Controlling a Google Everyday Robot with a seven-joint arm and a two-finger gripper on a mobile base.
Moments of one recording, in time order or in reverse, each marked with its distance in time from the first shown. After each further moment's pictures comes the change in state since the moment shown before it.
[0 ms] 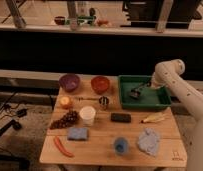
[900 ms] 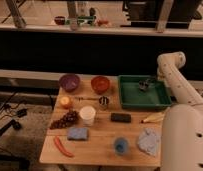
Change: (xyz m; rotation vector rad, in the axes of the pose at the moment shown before) arm 0.048 -0.080 0.033 0.059 0.150 0.054
